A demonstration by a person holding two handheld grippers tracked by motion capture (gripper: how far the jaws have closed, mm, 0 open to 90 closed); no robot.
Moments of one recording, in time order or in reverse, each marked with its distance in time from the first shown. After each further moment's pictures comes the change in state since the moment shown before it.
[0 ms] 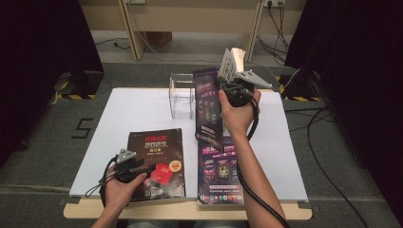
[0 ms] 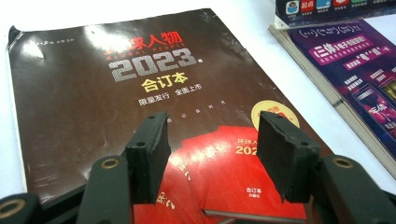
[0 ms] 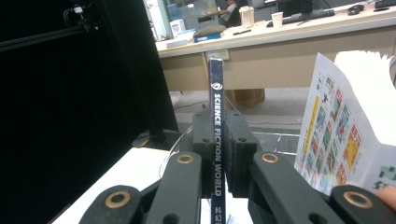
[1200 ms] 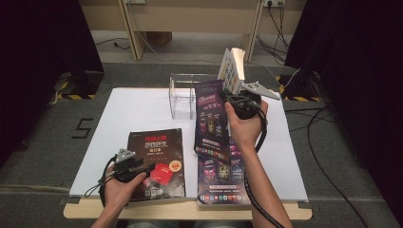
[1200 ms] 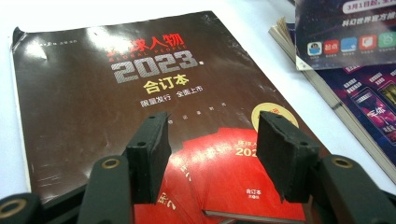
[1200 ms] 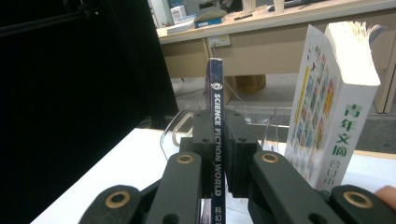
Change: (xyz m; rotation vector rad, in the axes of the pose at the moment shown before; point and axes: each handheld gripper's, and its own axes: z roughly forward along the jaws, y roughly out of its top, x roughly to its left) left arm 0.001 0.001 -0.002 -0.002 0.002 -0.009; right arm -0.006 -0.017 -0.029 0.050 0.006 0.010
